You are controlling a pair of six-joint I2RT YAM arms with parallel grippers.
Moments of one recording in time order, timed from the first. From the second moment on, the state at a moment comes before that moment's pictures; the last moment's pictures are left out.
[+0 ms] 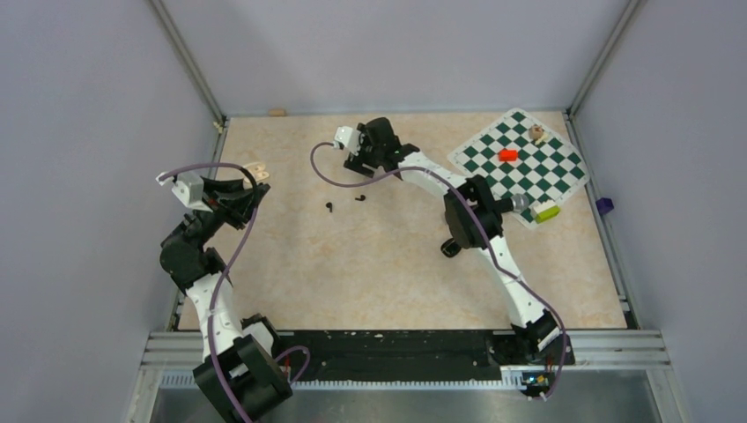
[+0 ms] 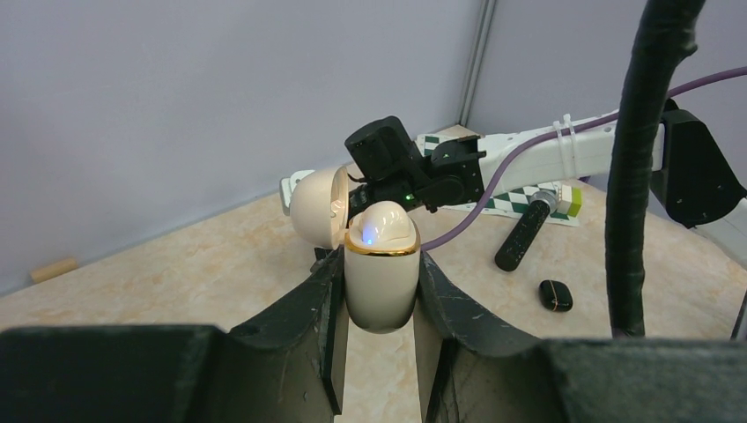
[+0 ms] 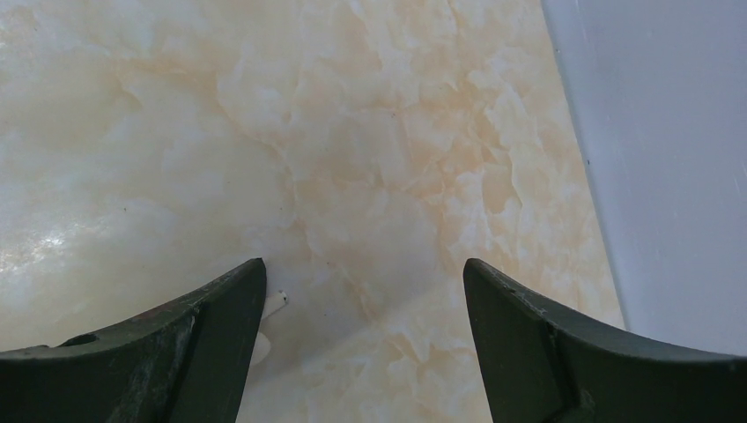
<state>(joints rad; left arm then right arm) 0.60 0.88 0.51 1.23 1.26 -0.92 0.63 2.60 2.23 -0.21 -0.12 -0.73</state>
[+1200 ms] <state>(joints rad) 0.60 0.87 0.50 1.27 1.26 -0.93 0.46 2.43 2.04 -0.43 -0.26 -0.66</state>
